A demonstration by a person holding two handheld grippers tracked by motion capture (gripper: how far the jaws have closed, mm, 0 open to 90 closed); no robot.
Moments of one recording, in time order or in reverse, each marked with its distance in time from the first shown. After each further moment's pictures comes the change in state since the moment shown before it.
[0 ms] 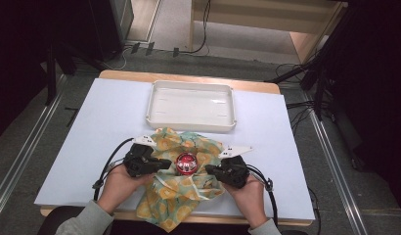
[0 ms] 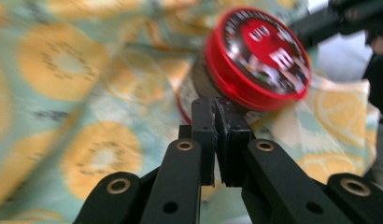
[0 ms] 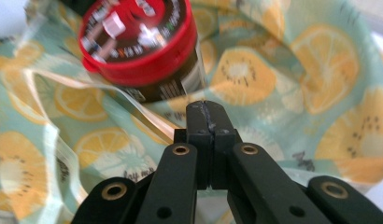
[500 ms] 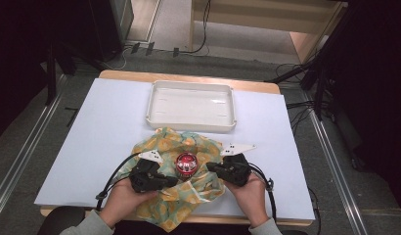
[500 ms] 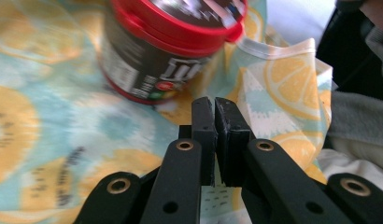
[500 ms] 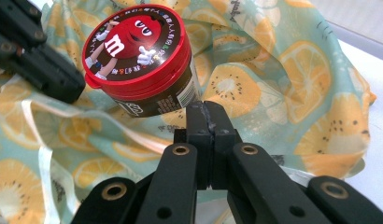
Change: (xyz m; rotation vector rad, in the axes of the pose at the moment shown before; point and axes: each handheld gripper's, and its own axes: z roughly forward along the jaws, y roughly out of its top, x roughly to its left) left arm -0.024 -0.021 0.015 0.060 -0.120 0.019; right arm -0.003 0.004 -0.005 -0.021 -0.010 0.005
